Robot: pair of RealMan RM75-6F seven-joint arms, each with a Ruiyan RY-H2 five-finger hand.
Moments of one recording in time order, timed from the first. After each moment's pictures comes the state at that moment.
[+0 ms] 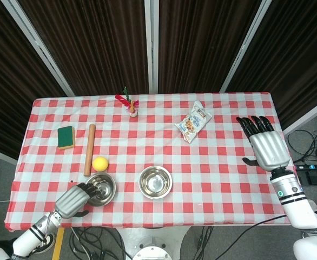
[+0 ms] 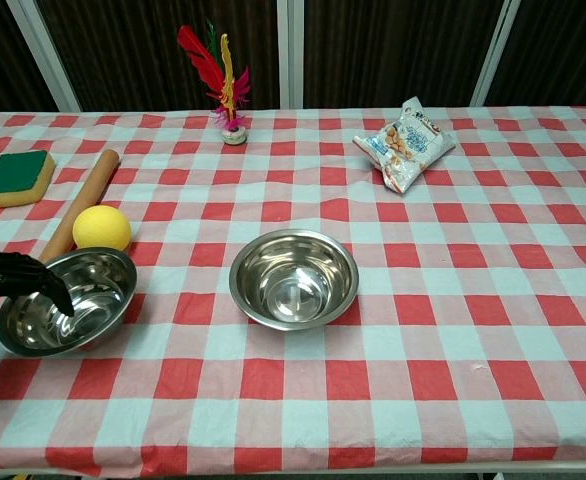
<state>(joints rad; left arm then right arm) -0.37 -1.40 0.15 -1.37 1.81 1.17 0.01 0.54 -0.89 0.18 -2.00 -1.12 1.15 -0.44</state>
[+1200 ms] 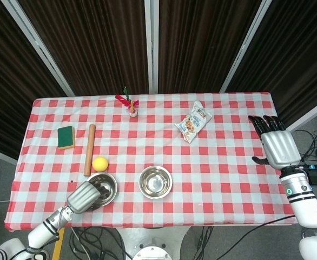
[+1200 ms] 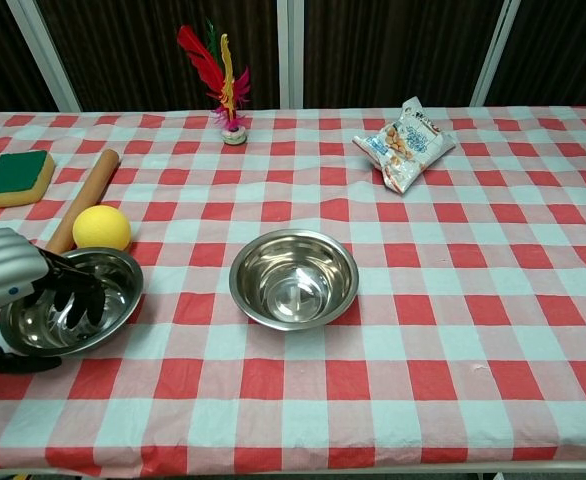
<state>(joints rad) -0.42 -1.56 0.16 -1.18 1.84 1.26 -0.04 0.53 -0.87 0.18 -1.95 -1.09 1.14 -0.39</state>
